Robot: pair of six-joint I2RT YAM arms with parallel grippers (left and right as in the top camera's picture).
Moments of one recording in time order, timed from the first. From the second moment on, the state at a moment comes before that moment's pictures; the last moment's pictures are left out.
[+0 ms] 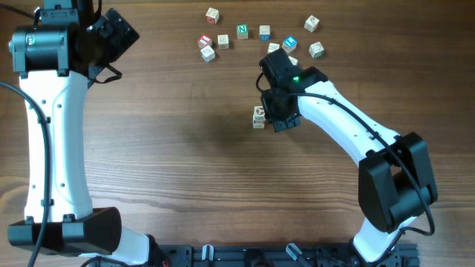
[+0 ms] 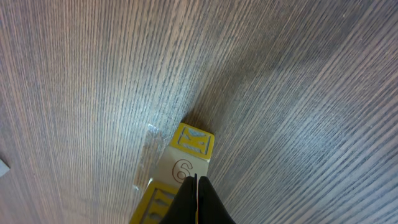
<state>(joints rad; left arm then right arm) 0.03 1.68 1.99 -1.30 -0.12 -0.71 0.49 1.89 1.40 -0.86 -0.06 1.72</state>
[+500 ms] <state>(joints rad) 0.03 1.68 1.99 -1.30 -0.12 -0.71 0.49 1.89 1.40 -0.88 -0.08 1.72</state>
